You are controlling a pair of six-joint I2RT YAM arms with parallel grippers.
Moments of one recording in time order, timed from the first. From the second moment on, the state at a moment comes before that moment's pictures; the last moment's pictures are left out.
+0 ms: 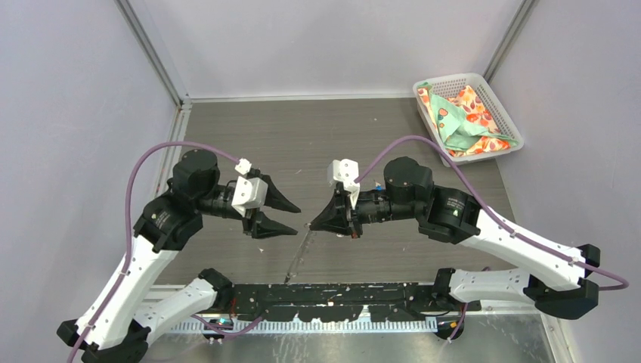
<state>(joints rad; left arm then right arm) -0.59 0.83 1.19 -0.67 1.06 0.33 1.12 1.06 1.26 -0.39 -0.42 -0.01</state>
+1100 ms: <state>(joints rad) -0.61 0.91 1.24 -0.85 1.07 0.41 1.12 1.18 1.37 -0.53 -0.44 -0.03</state>
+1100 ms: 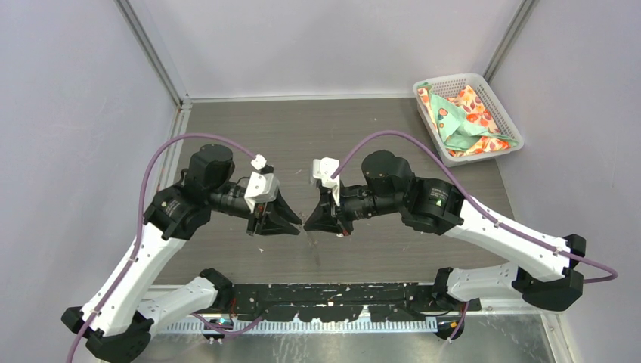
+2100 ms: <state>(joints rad) -0.63 0.76 1.11 -0.80 1.09 0.74 1.13 1.07 1.35 -0.47 -0.34 0.03</state>
